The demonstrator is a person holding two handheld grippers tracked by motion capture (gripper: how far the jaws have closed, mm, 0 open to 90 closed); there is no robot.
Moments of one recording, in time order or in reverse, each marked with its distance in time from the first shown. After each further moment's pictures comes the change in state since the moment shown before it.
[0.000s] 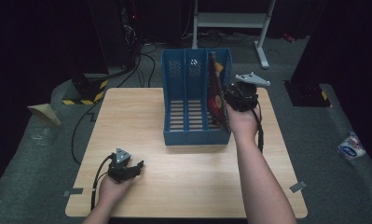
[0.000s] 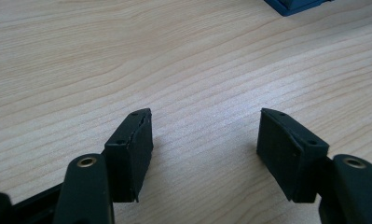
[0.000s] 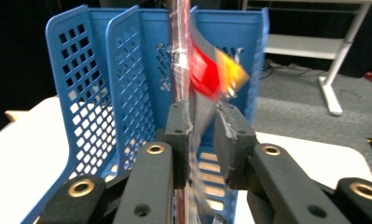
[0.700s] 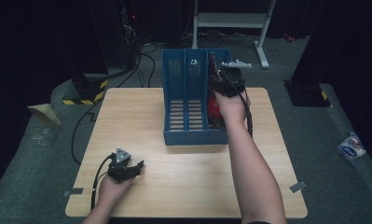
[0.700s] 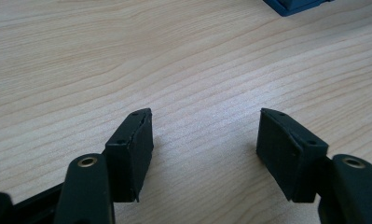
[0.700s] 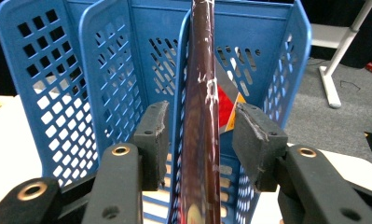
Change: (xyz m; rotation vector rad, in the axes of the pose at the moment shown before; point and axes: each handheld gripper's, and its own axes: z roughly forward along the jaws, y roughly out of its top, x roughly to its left) left arm 0.000 0.000 0.000 0.002 -0.007 -0.001; right arm 0.004 0.024 0.062 0.080 -0.030 -0.031
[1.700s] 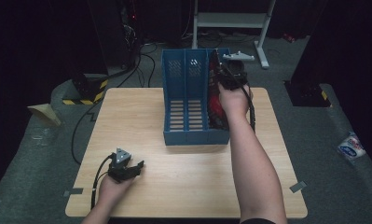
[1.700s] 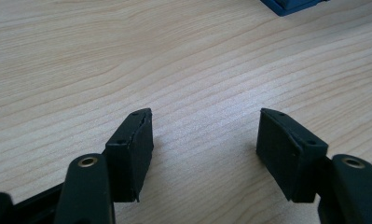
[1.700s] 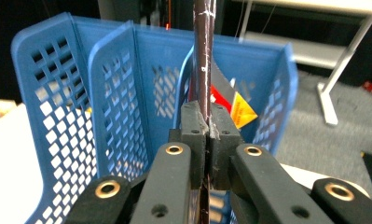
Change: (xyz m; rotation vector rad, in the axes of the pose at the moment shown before) left arm 0.000 0.000 0.000 -0.003 -0.006 0.008; right arm -0.004 0.019 -0.018 -0.081 0.003 -0.033
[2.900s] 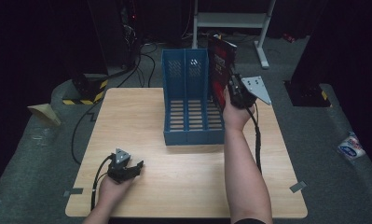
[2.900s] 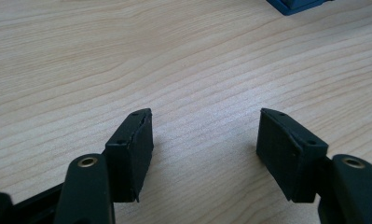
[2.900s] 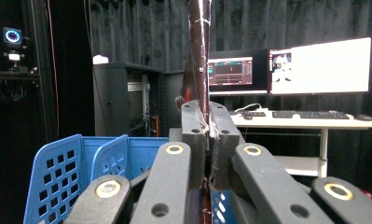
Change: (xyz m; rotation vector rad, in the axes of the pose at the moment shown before) left arm 0.000 -0.001 -0.002 0.002 0.019 -0.004; right arm -0.006 -0.061 -0.027 -0.591 -0.055 0.089
